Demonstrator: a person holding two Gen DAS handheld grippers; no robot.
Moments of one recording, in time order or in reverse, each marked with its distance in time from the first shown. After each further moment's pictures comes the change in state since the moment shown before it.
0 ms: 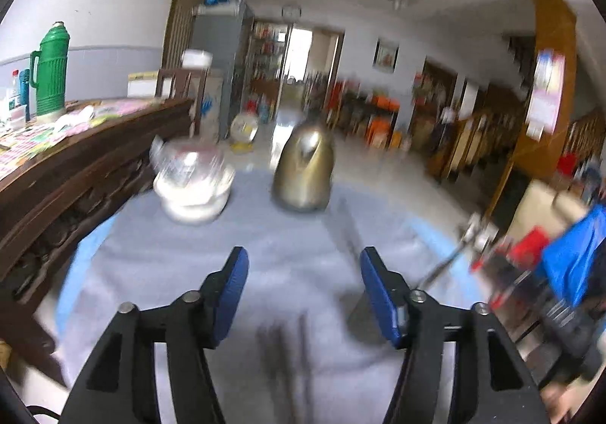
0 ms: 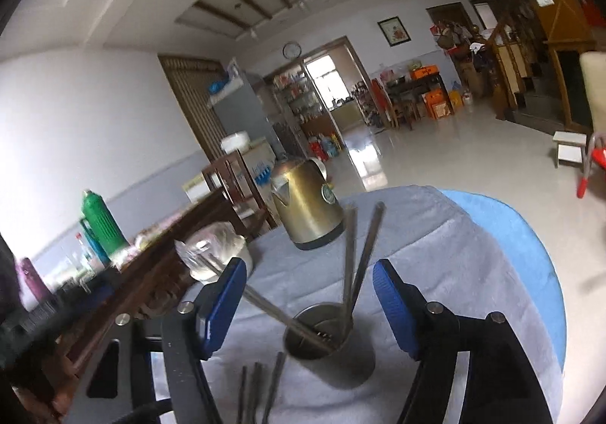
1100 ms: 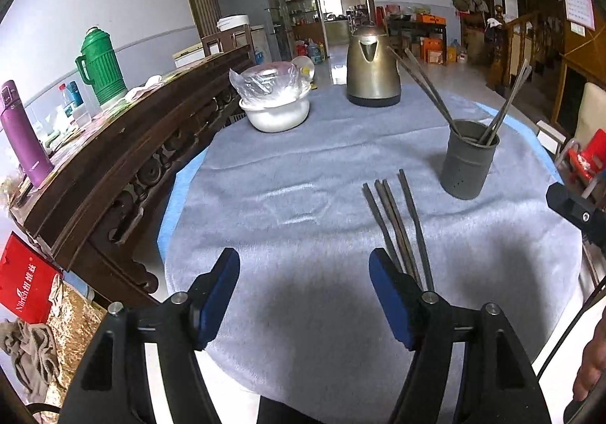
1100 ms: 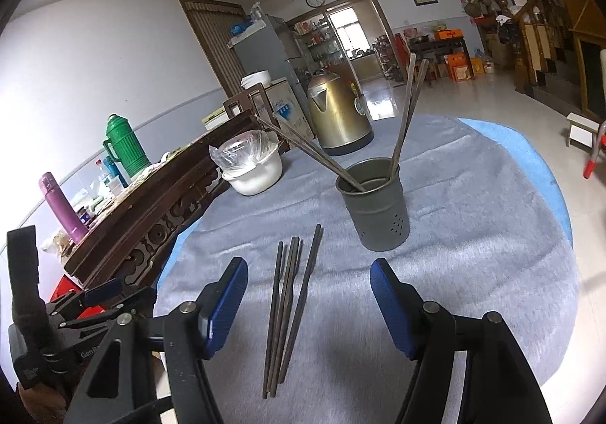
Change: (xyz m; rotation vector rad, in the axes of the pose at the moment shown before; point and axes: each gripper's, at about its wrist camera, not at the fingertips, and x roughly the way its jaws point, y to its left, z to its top) left arm -0.050 0.024 -0.098 0.173 0.207 0.310; right arm -0.039 0.056 -0.102 -0.085 0.236 0.030
